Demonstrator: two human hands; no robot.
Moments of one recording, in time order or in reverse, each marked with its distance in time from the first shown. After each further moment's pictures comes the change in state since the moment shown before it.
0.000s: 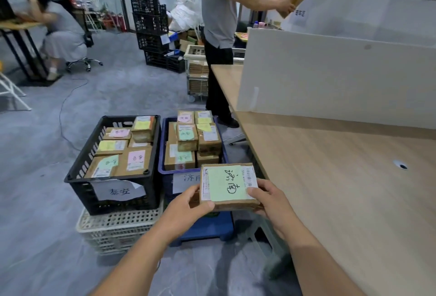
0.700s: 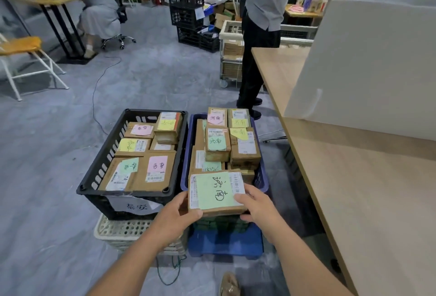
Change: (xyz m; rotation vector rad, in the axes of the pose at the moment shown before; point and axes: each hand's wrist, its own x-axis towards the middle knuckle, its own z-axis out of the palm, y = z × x) left_hand 0.158 -0.062 -0.098 -0.016 0.095 -0.270; right_hand 0.214 -0.015 0.110 -0.059 -0.296 0.170
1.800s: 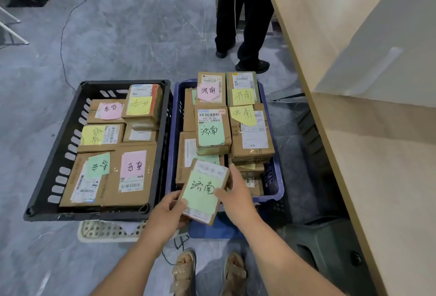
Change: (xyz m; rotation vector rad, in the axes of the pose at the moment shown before) left_hand 0.192 -0.034 0.018 -0.229 0.130 -0.412; right_hand 0.208 0.032 0.017 -0.118 0.058 0.101
